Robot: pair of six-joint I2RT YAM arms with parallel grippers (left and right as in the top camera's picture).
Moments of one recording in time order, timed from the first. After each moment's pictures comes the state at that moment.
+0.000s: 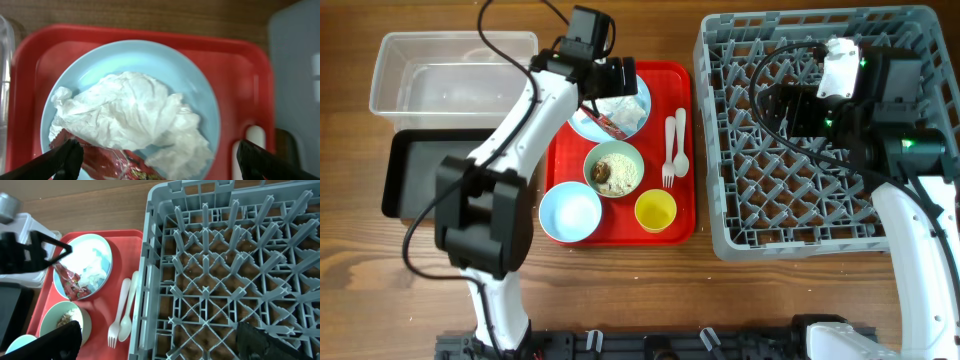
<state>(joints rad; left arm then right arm) -0.33 2.06 1.67 -0.64 0.02 -0.37 0.00 1.32 1.28 -0.76 -0.29 0.08</state>
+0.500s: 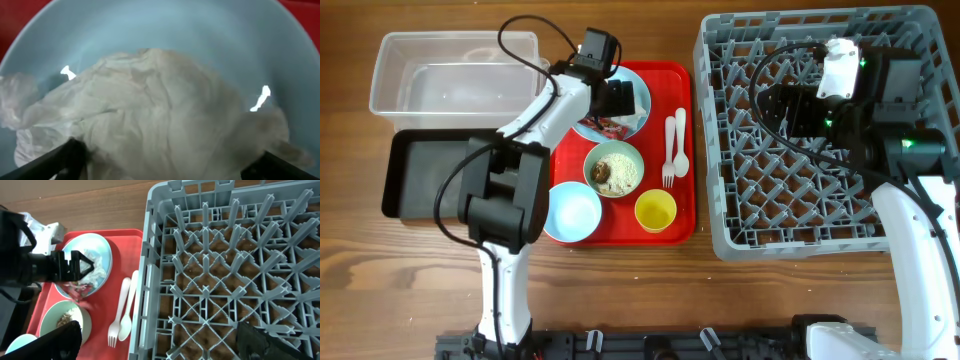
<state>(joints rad) -0.33 2.23 1.67 -0.63 -0.04 -0.38 0.00 1.32 1.28 -0.76 -0.29 0.08</state>
